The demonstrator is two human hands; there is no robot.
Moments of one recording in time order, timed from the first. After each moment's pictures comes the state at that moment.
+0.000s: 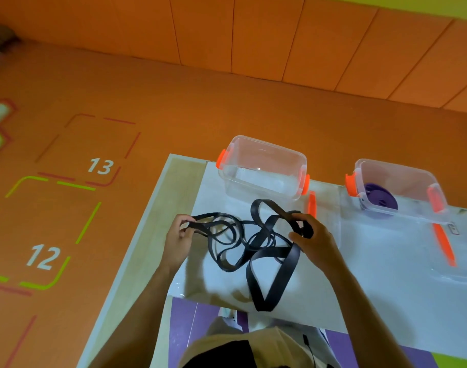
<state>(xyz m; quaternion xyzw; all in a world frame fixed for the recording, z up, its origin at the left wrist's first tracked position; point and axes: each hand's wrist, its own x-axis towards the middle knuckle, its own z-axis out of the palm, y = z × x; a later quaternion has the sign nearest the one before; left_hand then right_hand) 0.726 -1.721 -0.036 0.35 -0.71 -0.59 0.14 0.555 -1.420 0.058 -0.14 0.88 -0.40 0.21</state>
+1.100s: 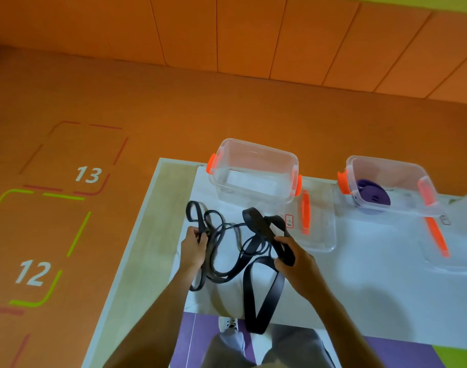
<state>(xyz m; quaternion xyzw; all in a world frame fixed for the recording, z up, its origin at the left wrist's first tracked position) 0.681 -1.688 -0.055 0.43 -0.75 -0.50 0.00 0.601 -1.419 0.031 -0.17 0.89 -0.37 0.20</state>
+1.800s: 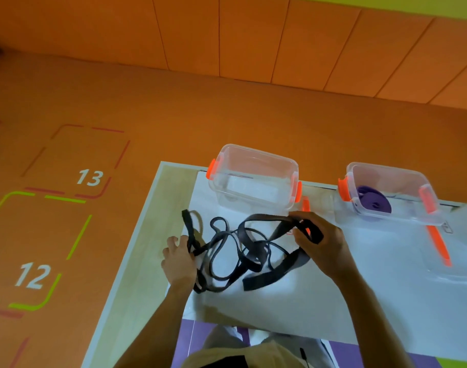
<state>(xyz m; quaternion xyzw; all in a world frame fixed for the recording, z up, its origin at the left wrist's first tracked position) 0.707 -1.693 -0.062 0.45 -0.86 -0.24 -0.04 0.544 -1.412 0.098 -0.26 0.86 -0.43 0.10</state>
